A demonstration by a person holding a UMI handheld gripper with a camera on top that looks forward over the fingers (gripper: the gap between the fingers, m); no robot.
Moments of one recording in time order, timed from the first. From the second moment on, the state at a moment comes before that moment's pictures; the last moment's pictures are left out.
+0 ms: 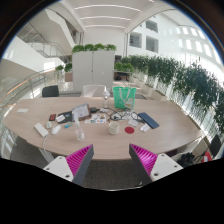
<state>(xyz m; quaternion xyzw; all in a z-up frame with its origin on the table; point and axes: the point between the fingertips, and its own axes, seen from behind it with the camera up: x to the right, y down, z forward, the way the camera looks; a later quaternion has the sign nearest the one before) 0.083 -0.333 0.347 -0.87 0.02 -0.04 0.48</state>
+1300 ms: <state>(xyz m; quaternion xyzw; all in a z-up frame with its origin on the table) -0.131 -0.007 0.068 -0.80 -0.11 0.08 0.58</state>
